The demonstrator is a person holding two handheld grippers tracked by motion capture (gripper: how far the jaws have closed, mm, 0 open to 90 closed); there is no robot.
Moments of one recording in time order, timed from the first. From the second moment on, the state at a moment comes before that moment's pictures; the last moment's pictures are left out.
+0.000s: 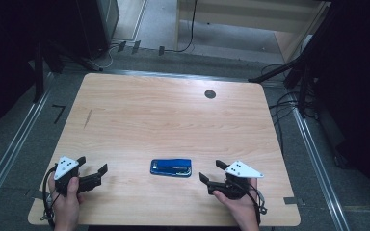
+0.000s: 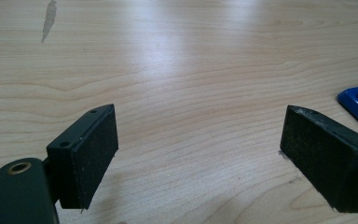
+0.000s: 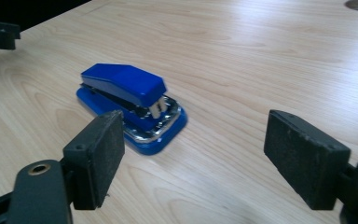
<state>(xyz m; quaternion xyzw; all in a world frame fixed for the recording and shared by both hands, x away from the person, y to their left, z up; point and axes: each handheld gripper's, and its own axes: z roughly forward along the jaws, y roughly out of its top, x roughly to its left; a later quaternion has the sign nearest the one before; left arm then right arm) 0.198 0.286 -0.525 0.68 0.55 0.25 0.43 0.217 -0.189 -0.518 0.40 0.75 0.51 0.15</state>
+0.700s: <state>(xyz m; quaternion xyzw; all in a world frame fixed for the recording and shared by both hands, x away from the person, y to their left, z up) 0.199 0.284 -0.525 0.68 0.55 0.25 0.42 0.218 -0.253 -0.525 0.46 0.72 0.50 0.18</state>
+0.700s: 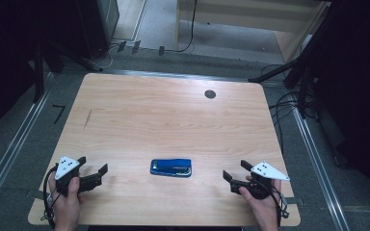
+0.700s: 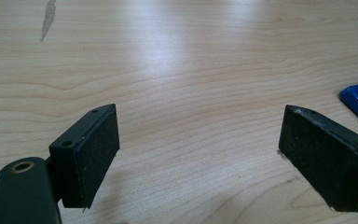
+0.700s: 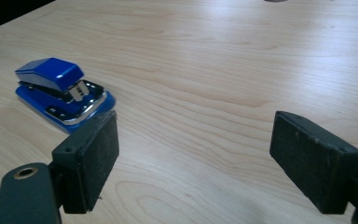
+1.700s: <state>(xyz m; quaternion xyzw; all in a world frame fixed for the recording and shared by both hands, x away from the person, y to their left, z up) 0.199 0.284 -0.525 0.68 0.55 0.25 0.42 0.200 -0.333 -0.536 0.52 0.68 0.48 0.21</state>
